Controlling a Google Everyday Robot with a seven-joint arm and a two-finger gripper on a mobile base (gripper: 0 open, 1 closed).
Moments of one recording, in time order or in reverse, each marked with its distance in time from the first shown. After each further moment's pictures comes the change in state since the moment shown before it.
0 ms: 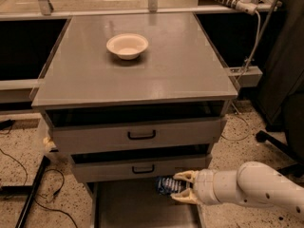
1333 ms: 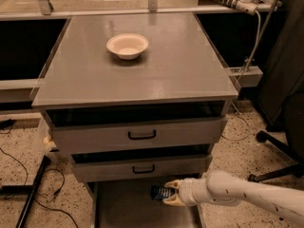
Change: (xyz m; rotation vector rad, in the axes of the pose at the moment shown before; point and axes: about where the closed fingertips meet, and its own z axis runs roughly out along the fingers) arm 0.123 -0.005 0.160 -0.071 0.033 0.010
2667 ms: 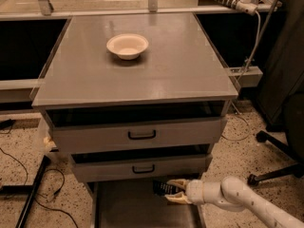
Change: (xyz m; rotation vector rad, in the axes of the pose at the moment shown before) arm 0.032 -0.023 0.017 0.017 -0.367 0.073
